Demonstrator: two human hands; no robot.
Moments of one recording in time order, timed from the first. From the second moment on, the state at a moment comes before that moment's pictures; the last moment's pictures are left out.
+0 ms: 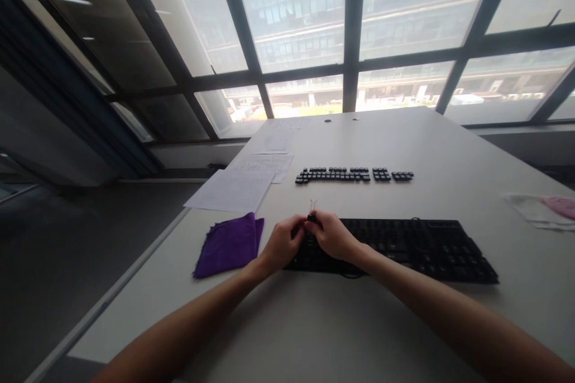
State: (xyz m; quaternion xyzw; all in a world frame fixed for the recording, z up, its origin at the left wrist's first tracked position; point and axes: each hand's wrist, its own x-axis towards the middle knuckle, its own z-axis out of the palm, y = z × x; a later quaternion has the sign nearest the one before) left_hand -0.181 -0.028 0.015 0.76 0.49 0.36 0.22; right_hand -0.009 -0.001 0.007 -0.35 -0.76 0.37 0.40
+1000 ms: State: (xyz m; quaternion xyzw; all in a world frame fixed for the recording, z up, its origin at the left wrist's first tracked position) left_hand -0.188 -0.035 0.009 0.80 0.46 0.30 0.23; right_hand 0.001 -0.008 -0.003 -0.35 -0.66 0.49 0.44
